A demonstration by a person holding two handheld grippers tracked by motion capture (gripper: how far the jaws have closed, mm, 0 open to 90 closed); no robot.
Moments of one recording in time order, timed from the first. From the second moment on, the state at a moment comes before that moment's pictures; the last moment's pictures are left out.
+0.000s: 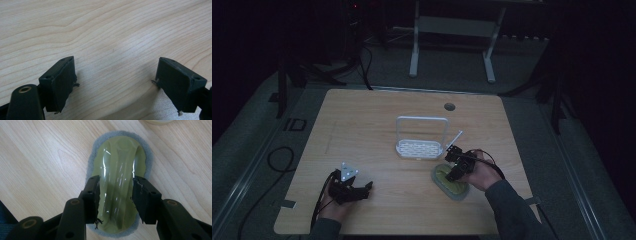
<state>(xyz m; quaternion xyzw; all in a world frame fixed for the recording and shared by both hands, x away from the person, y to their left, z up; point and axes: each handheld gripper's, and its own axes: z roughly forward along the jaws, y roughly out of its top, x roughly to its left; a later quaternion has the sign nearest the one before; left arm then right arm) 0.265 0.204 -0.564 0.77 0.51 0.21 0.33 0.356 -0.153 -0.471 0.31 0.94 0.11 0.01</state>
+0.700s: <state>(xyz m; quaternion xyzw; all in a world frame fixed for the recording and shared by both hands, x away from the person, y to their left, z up) 0.265 0.203 -0.564 0.77 0.50 0.21 0.33 0.364 -0.140 -0.476 0.28 0.96 0.05 0.00</state>
